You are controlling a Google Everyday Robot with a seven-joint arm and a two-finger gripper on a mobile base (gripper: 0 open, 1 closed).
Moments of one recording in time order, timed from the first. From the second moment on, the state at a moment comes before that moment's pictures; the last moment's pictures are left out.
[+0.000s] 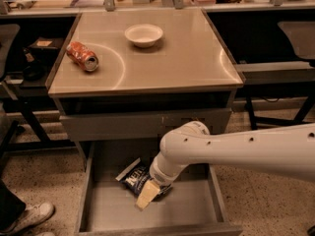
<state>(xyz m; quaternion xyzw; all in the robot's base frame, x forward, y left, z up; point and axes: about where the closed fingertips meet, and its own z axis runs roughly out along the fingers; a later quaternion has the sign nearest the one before) 0.449 0.006 0.554 -0.49 0.85 0.14 0.10</state>
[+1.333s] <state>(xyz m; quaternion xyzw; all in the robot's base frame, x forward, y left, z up) 0.471 0.045 0.466 -0.47 0.85 0.19 0.12</state>
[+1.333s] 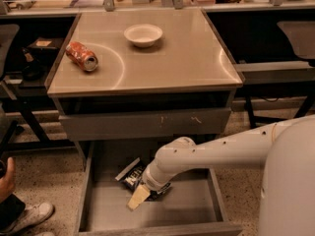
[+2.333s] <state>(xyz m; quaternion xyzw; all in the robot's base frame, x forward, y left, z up) 0.526 0.060 0.409 -0.47 0.85 0.17 0.15</state>
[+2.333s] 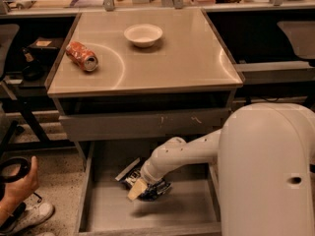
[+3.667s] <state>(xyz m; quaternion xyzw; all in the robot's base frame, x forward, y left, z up) 0.541 0.053 0.369 -0.47 0.86 0.15 0.13</state>
